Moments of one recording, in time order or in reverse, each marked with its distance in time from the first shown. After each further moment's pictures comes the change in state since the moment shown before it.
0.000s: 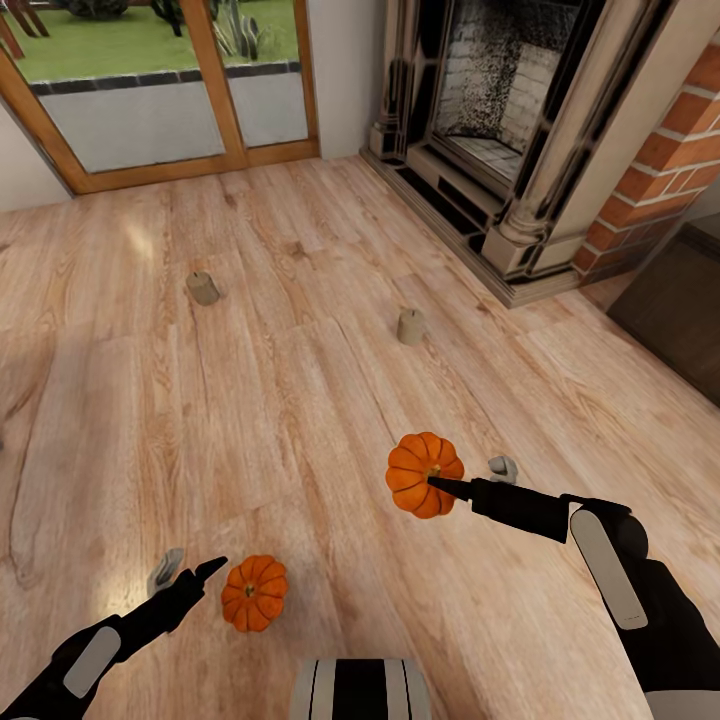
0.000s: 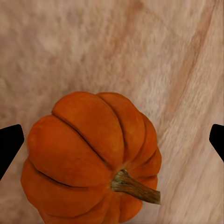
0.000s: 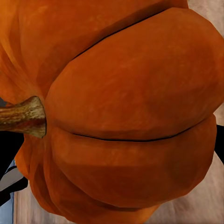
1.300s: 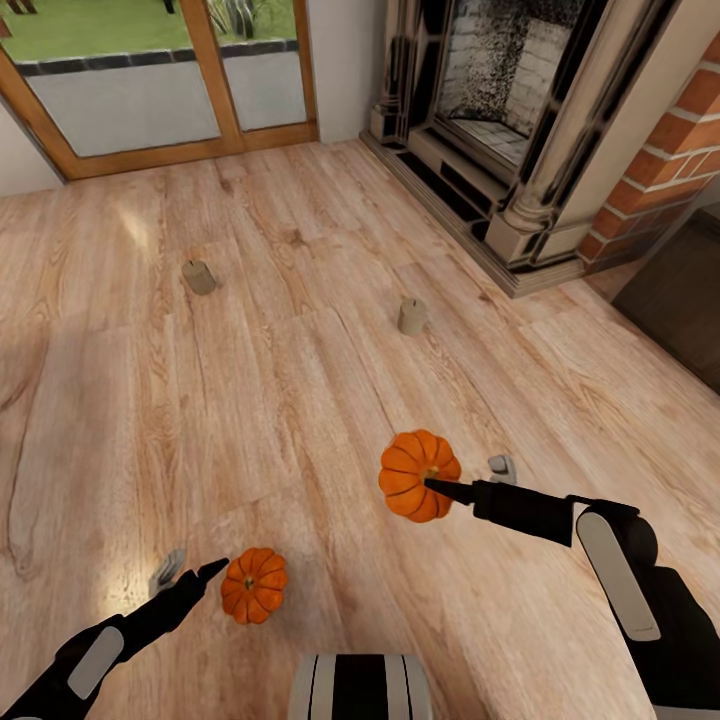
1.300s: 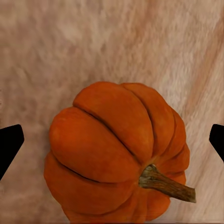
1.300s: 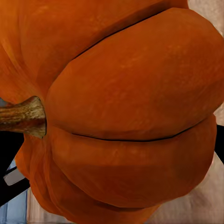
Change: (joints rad) left arm 0.000 -0.005 -0.011 -0.001 -0.035 -0.034 0.011; right arm 0.029 -0.001 0.000 -0.100 -0.015 0.048 0.042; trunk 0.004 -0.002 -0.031
